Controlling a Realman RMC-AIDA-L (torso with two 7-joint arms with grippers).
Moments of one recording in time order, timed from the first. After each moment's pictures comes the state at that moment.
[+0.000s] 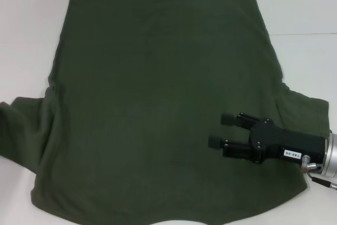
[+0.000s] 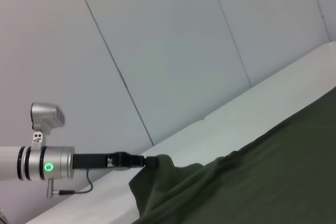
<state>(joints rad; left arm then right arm) -0.38 -2.10 0.31 0.68 2.02 1.10 -1.60 0.49 2.09 -0.70 -0.40 -1.83 -1.52 1.26</state>
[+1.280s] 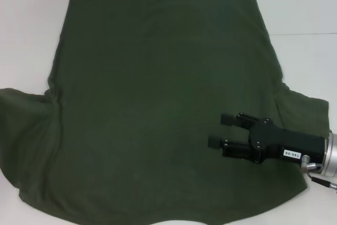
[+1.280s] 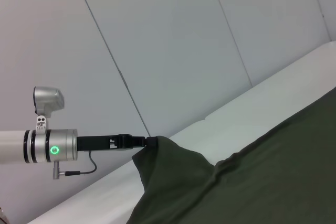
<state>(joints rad) -0.41 -2.09 0.32 0.75 2.02 1.05 -1.59 0.49 2.09 -0.70 -0.40 -1.83 -1.52 1.27</state>
